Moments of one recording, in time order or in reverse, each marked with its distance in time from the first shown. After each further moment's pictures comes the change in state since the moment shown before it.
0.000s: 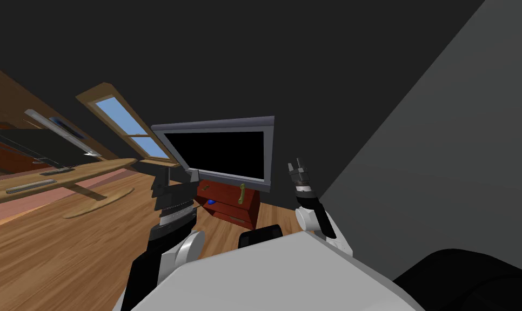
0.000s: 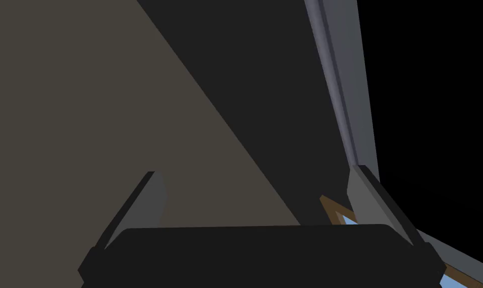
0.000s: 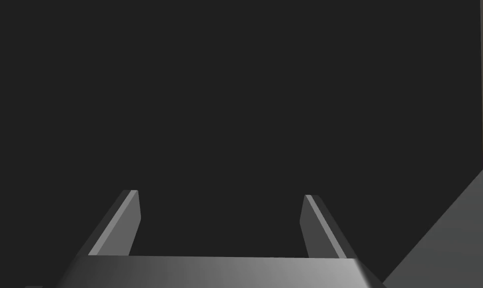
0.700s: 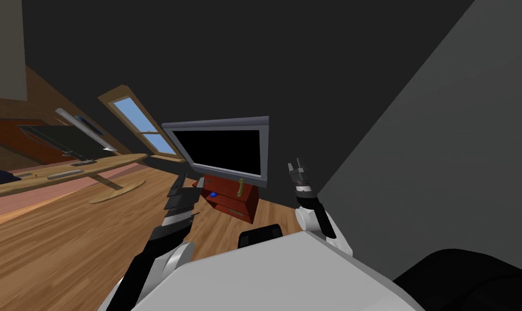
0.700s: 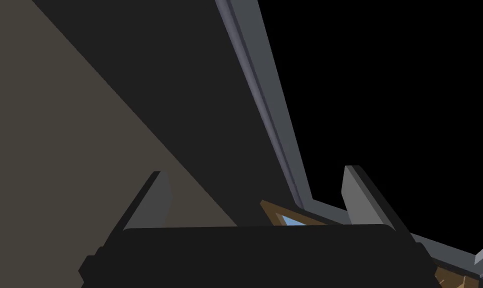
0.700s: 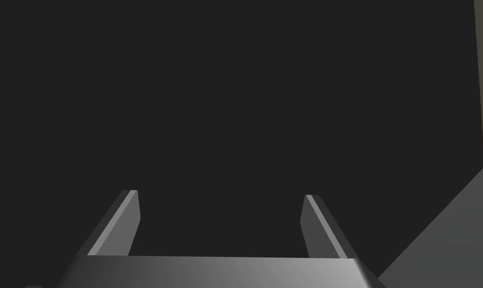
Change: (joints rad) left arm 0.057 0.156 0.048 0.061 0.039 0.124 0.118; right arm 0.000 0.000 0.000 0.000 0.000 0.000 0.000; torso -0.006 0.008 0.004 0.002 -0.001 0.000
